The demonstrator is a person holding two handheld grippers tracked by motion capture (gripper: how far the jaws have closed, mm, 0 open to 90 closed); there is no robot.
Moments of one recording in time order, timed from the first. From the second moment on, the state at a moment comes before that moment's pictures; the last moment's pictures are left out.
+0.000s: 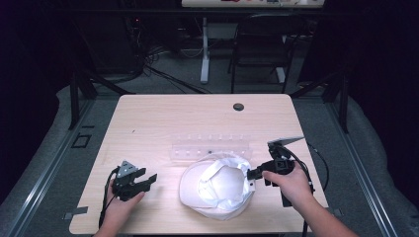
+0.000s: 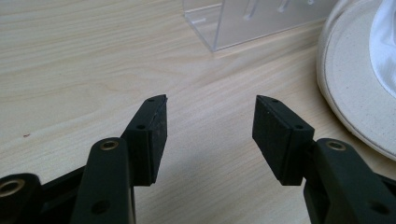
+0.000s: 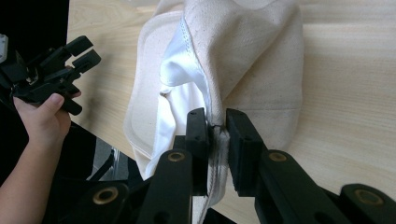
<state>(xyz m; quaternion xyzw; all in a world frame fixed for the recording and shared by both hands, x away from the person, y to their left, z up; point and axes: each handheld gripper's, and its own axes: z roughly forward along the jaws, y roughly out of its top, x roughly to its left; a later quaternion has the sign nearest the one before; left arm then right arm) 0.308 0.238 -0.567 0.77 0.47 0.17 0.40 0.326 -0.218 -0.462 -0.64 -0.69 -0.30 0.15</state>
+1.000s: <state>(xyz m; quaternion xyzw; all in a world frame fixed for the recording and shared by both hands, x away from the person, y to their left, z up) 0.308 0.237 -0.566 0.77 0.46 0.18 0.40 0.333 -0.218 -0.412 -0.63 -0.68 -0.33 0.16</state>
